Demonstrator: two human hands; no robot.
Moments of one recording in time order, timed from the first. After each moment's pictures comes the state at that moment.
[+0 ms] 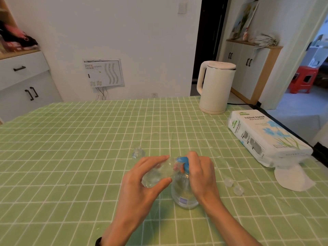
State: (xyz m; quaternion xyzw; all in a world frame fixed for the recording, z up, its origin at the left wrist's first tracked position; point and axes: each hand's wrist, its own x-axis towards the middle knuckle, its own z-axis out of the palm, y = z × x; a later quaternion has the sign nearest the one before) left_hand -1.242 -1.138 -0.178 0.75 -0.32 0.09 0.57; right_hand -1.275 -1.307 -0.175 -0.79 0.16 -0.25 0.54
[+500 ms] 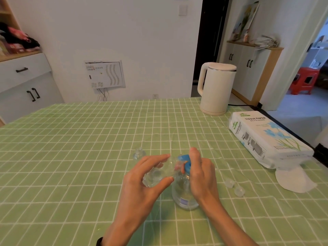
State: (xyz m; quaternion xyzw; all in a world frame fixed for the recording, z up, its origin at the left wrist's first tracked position) left_hand -1.242 -1.139 -0.173 0.75 -0.32 0.10 0.57; right_hand -1.274 -1.305 -0.181 -0.77 0.19 -0.27 0.55
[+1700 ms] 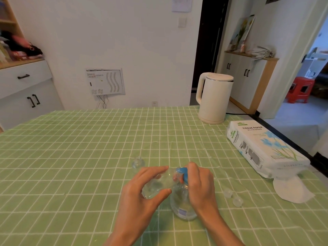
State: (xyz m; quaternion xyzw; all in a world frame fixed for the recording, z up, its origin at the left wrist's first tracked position) left_hand -1.245 -1.137 -0.176 0.76 -0.31 0.11 0.56; right_hand -1.276 -1.305 -0.176 -0.79 0.16 -0.30 0.51
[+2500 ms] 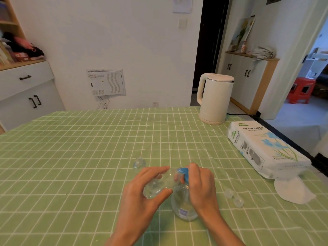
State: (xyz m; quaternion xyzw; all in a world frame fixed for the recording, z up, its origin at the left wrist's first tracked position) left_hand -1.245 -1.137 -0.175 0.76 -0.30 0.10 0.56; right_hand -1.277 -1.305 -0.174 -0.79 0.16 -0.29 0.51
